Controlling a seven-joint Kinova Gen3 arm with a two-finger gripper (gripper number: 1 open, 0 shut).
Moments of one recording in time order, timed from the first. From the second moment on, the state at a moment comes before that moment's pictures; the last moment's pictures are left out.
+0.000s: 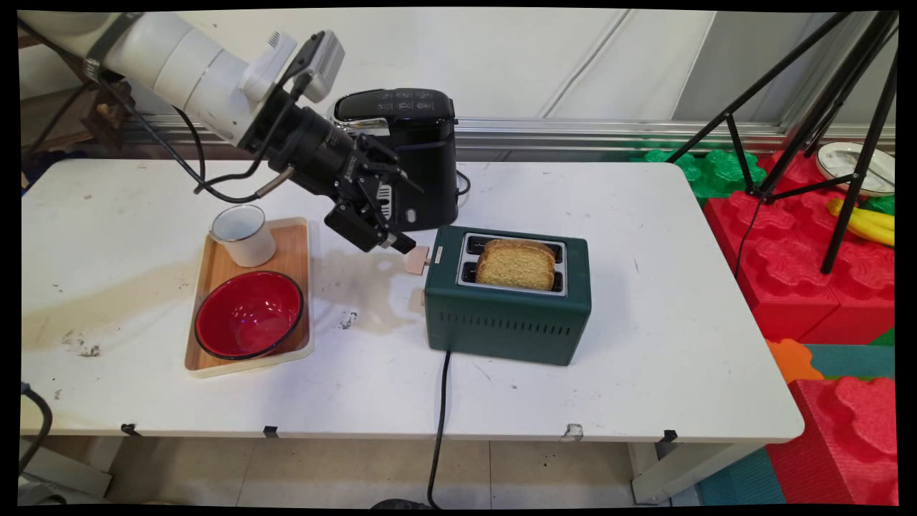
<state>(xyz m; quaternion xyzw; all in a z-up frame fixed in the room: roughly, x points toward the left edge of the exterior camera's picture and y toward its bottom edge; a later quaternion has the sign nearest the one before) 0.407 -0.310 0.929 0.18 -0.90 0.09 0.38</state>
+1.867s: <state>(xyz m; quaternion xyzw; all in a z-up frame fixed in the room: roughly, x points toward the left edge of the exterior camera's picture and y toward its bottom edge) 0.418 -0.316 0.886 0.19 -0.91 0.09 0.35</state>
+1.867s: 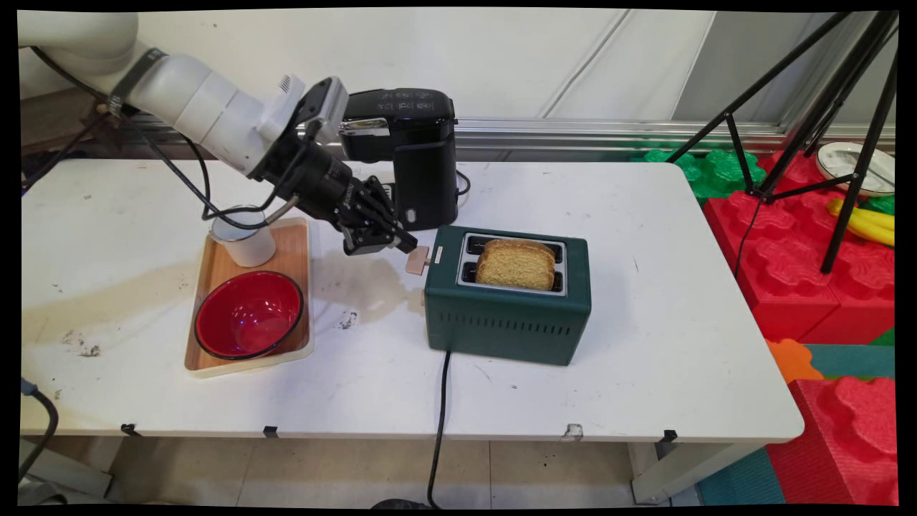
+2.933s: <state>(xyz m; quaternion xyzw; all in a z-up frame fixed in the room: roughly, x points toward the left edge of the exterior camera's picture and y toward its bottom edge) 0.407 -0.324 0.857 0.18 -0.92 0.09 0.34</state>
